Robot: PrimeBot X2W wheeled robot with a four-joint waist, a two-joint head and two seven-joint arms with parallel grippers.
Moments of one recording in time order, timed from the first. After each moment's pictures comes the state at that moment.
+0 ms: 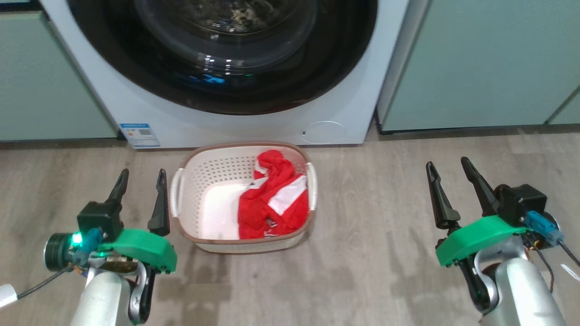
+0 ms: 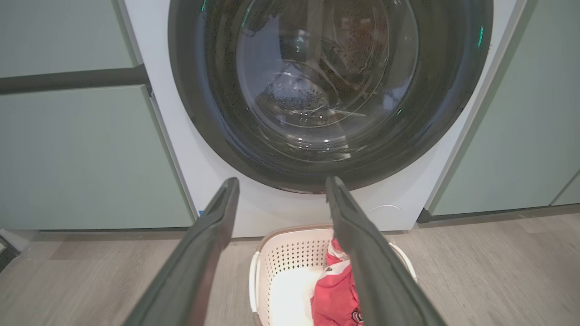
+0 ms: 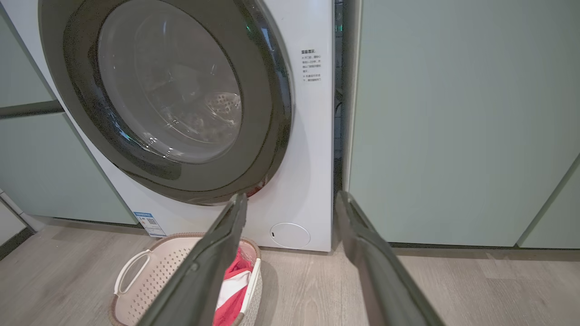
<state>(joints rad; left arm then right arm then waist) -0.17 0.13 -0.10 0.27 -0.19 0.03 -0.23 -0.14 -0.05 -0.03 0.22 0.16 0.13 -0.12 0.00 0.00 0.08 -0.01</state>
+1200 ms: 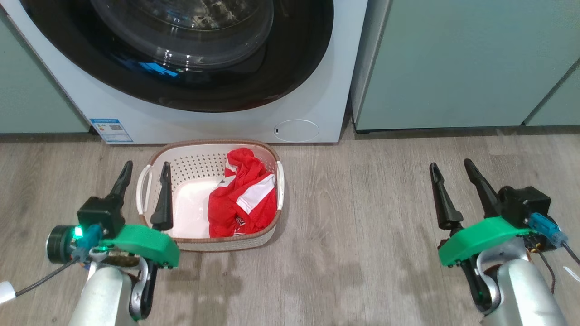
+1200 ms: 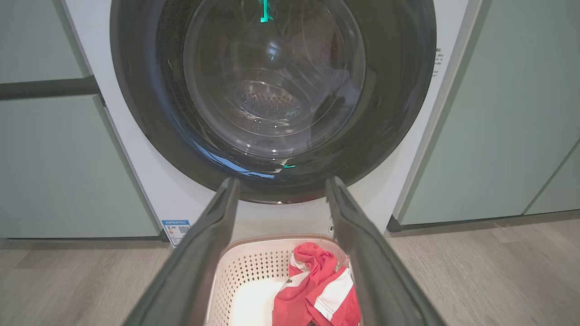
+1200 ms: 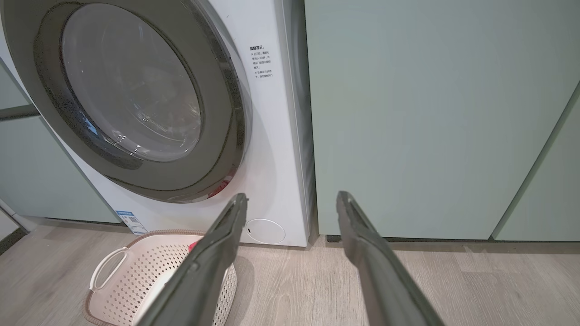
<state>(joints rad) -0.18 0.14 -0.12 0.25 -0.22 0.03 -0.24 -0.14 -0.05 -0.03 0.24 0.19 0.13 -0.13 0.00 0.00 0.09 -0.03</state>
